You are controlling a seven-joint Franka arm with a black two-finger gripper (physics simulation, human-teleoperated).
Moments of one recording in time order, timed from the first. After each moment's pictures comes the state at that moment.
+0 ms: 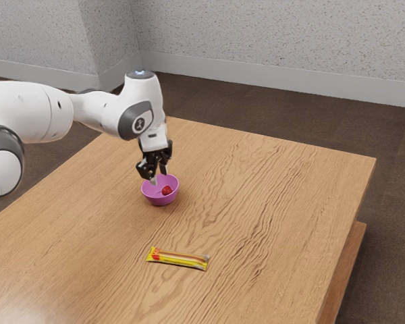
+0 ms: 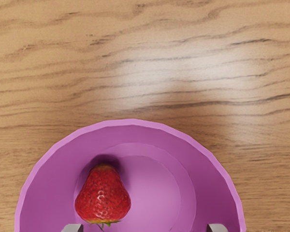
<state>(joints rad) 0.10 0.56 -0.09 -1.56 0.14 2.15 1.55</state>
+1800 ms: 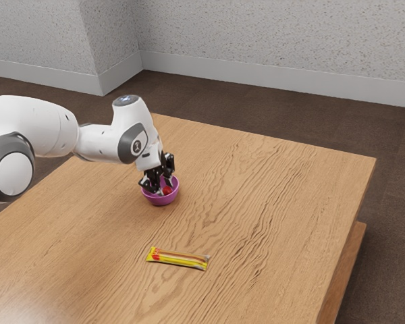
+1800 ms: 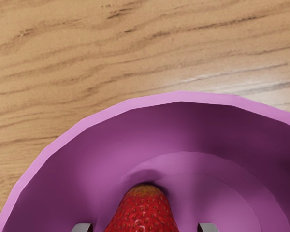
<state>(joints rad) 0.15 0.66 -0.09 -1.61 -0.04 2.42 1.79</state>
